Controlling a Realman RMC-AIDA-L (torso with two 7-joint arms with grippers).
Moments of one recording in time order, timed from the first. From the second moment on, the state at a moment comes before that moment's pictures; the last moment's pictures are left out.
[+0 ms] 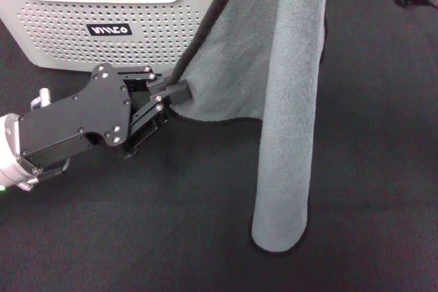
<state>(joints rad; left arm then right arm) -0.37 -2.08 0.77 0.50 1.54 1.90 -0.97 0.34 2.01 -1.53 -1.22 -0.69 -1.54 0.62</state>
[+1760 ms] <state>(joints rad) -0.35 -1.88 0.78 0.66 1.33 2.03 -1.28 0.26 1.95 -1.38 -0.93 -0.78 -1.69 1.10</state>
